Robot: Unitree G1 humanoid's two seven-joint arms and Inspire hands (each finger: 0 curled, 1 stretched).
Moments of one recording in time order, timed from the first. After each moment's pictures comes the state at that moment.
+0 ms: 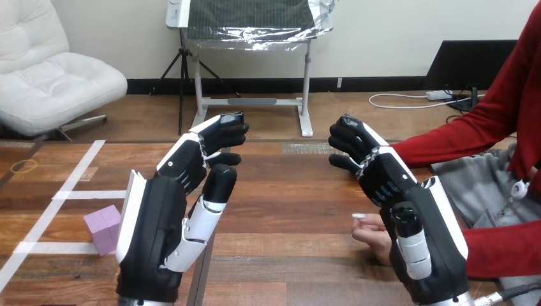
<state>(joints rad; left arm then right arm) 0.31 0.09 -0.14 -0.21 0.09 -0.62 0.00 0.20 -0.12 0.06 0.05 0.14 -0.75 0.34</state>
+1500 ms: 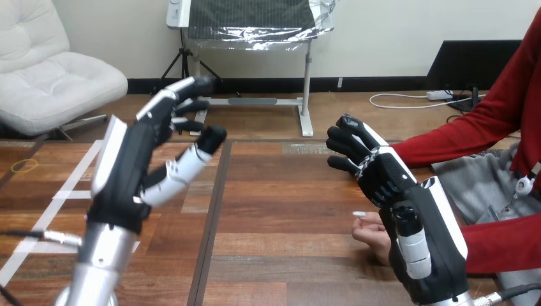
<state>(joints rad) 0.00 0.25 0.04 0.01 0.11 -0.48 -0.07 0.20 -0.12 0.06 0.05 0.15 -0.75 0.34</state>
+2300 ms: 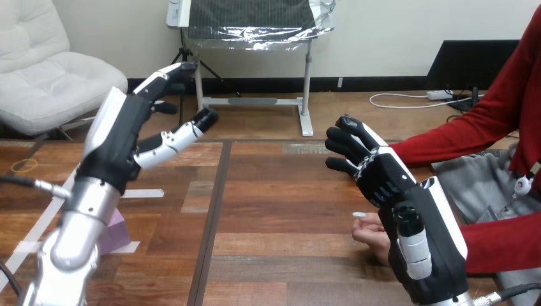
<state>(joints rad) -0.27 0.39 0.05 0.31 0.22 -0.40 -0.08 0.20 -0.12 0.06 0.05 0.16 -0.74 0.35</state>
